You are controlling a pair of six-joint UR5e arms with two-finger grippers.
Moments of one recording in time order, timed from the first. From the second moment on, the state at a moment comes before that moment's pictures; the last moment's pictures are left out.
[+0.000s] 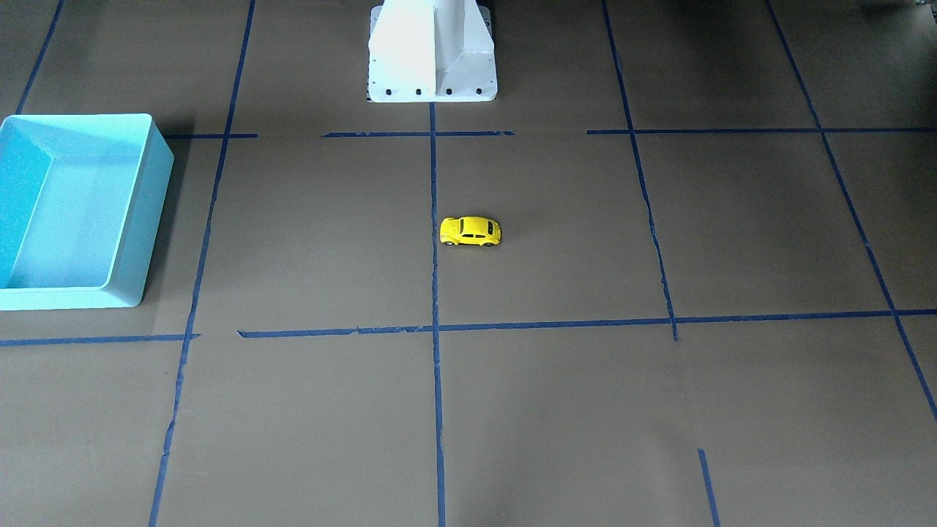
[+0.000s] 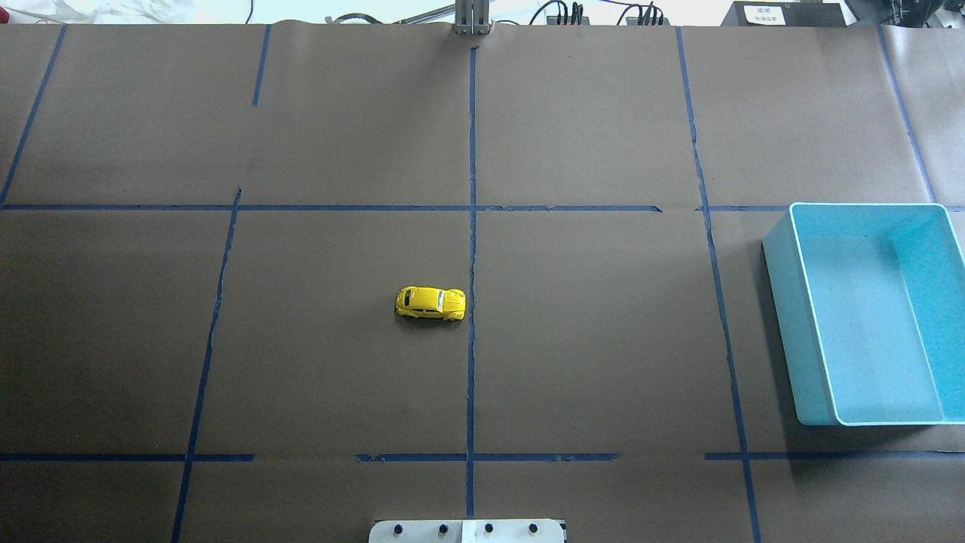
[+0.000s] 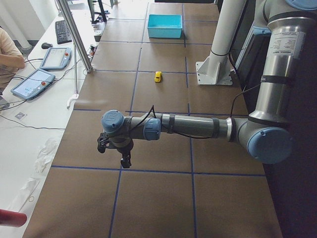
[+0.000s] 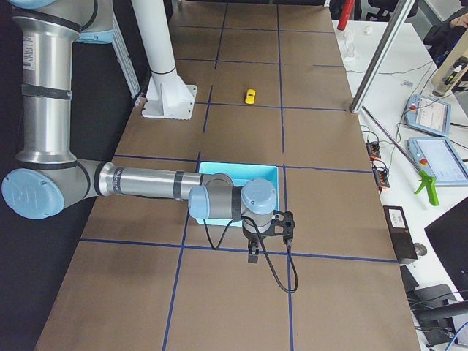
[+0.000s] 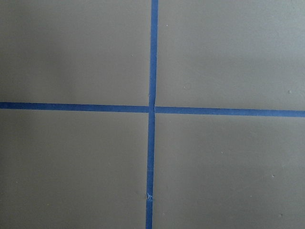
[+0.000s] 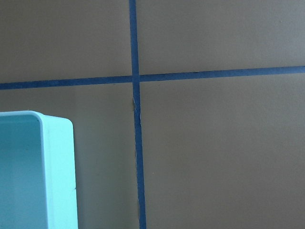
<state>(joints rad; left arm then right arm) -1.50 -1.67 -1.53 -1.53 -2.39 -0.10 1.58 -1.67 1.64 -1.50 2.35 0.08</state>
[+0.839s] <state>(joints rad) -1.51 -1.68 -1.53 -1.53 -2.36 -0.10 1.58 -1.67 1.63 -1.50 2.35 0.09</state>
